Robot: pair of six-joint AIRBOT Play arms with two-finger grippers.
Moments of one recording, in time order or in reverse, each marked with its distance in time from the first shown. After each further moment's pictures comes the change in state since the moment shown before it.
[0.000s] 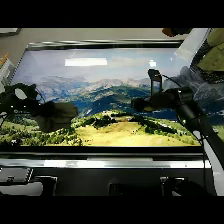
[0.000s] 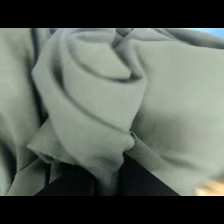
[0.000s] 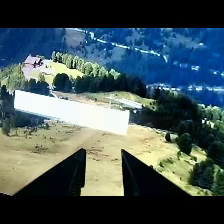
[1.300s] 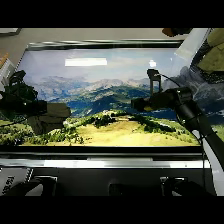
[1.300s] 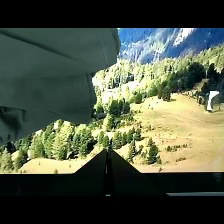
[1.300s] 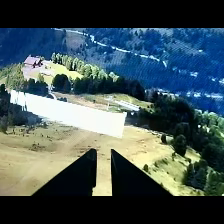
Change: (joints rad) left arm -0.129 0.435 -0.003 0.127 -0.267 -0.022; right arm 0.000 -0.014 -0.001 0.001 0.021 -0.043
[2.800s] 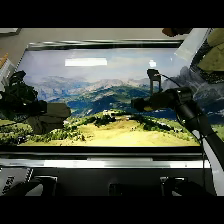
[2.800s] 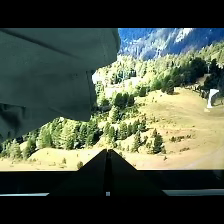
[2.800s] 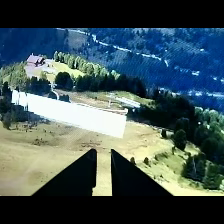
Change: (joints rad) left arm 0.000 0.001 0.003 -0.001 -0.013 0.000; right arm 0.000 0.001 0.000 0.004 0.000 0.000
